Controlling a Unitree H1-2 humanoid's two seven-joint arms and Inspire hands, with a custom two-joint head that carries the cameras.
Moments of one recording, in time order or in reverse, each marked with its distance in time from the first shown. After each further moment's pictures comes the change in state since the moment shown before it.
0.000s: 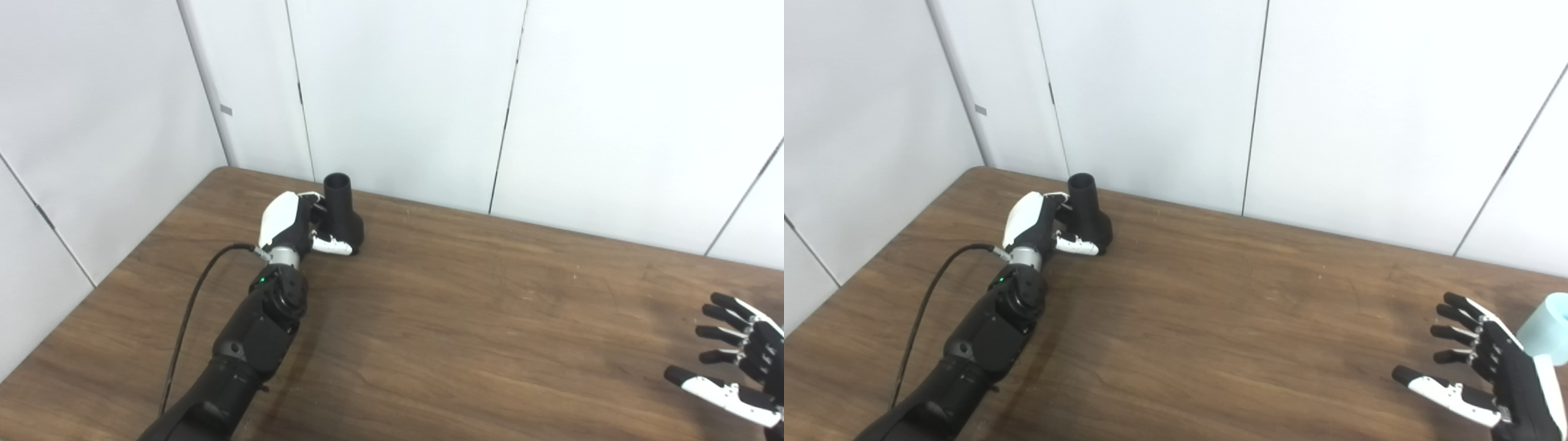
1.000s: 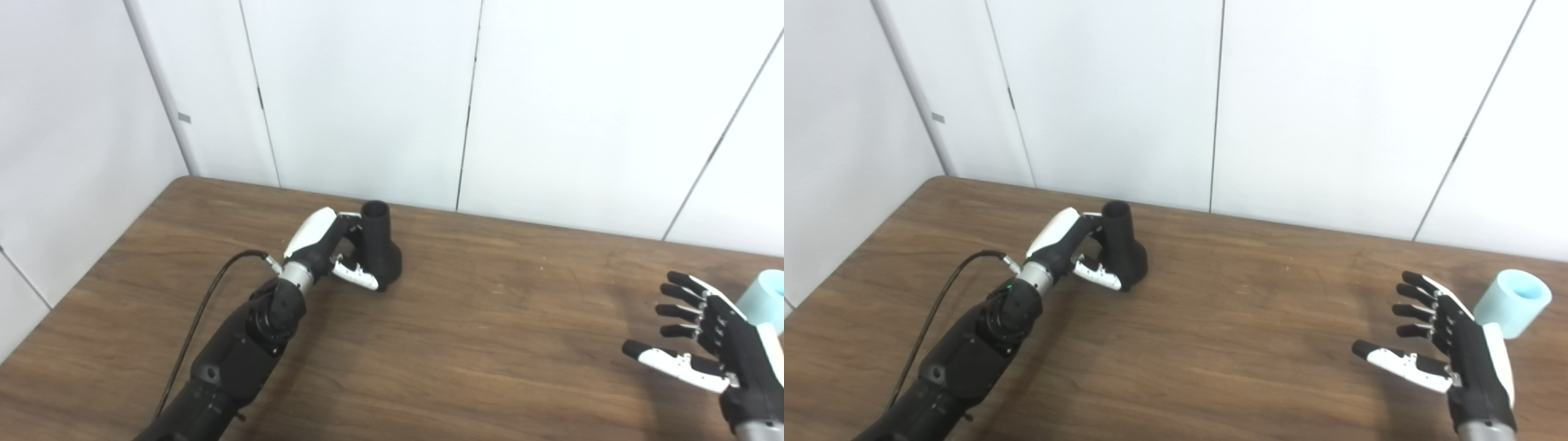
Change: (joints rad) left arm 0.028 -0.004 -0.184 -0.190 -0.066 -0.147 -0.330; right arm -0.001 0.040 0.006 -0.064 -0.077 0.126 -0.039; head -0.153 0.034
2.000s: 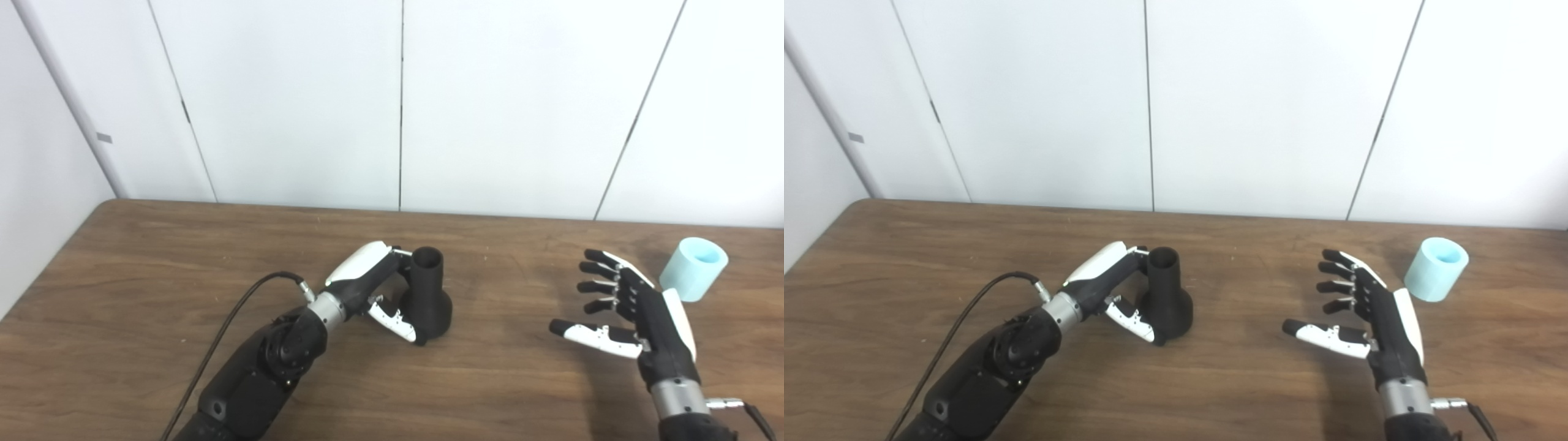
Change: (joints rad) left arm -0.051 -0.104 -0.172 0.006 -0.003 -0.167 -0.136; right arm -0.011 0.033 0.034 0.041 -0.025 -0.075 -0.042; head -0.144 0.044
